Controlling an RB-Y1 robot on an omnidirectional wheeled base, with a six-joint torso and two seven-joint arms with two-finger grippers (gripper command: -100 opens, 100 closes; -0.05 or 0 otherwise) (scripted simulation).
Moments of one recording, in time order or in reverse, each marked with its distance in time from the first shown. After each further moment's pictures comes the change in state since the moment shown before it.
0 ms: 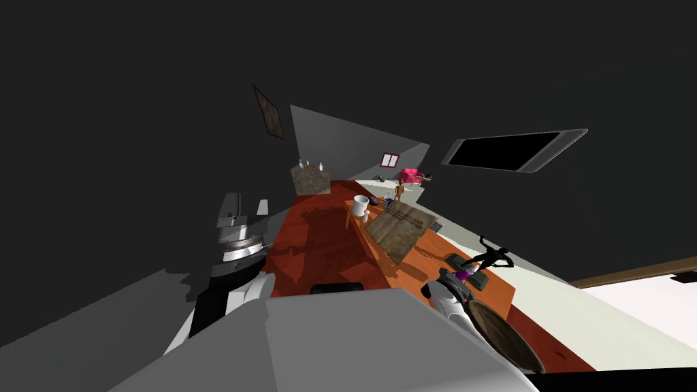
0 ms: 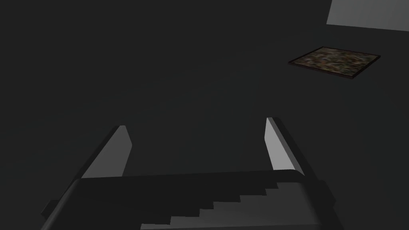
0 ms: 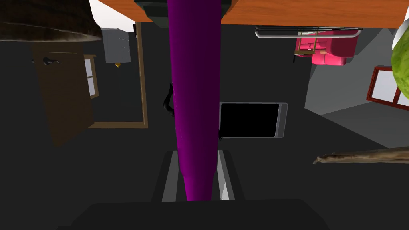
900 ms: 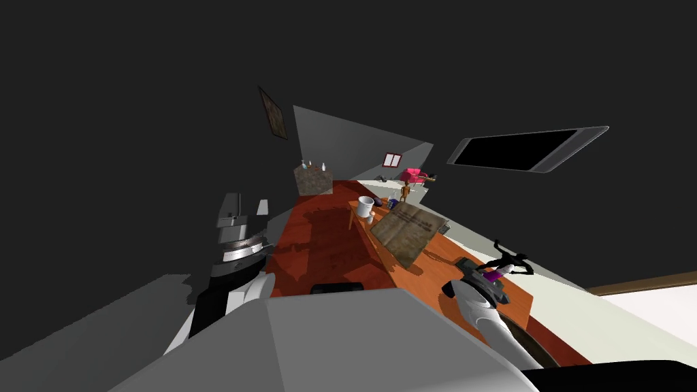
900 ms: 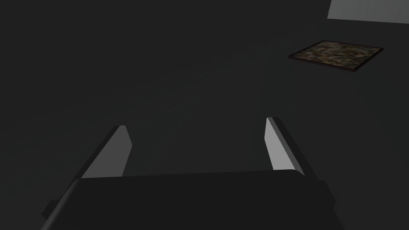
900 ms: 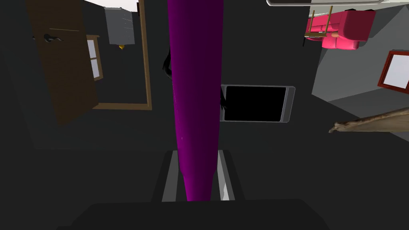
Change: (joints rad) left arm 0.000 0.000 0.000 0.000 0.000 0.000 0.000; right arm 0.054 -0.139 -0.115 -0.061 -0.085 -0.075 0.081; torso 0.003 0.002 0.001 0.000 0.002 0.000
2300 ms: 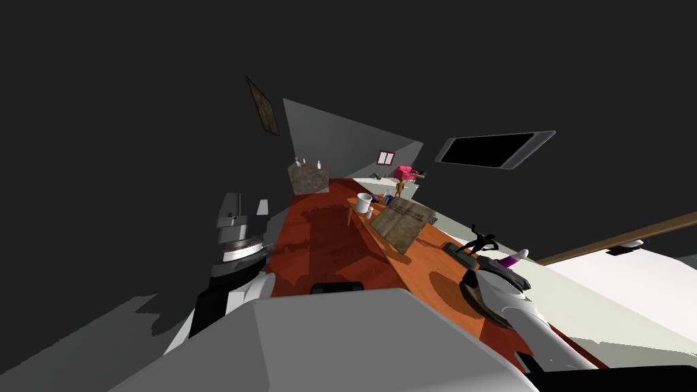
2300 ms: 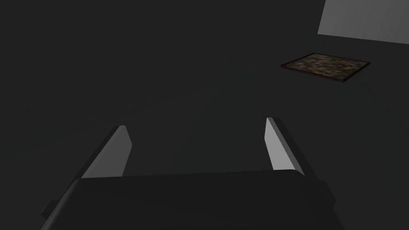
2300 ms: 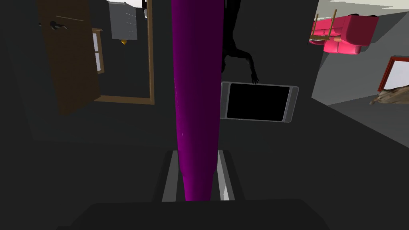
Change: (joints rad) left arm 0.000 0.000 0.000 0.000 0.000 0.000 0.000; right arm -0.039 -0.199 -0.038 0.056 -0.151 -0.195 0.117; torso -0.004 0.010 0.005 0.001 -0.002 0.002
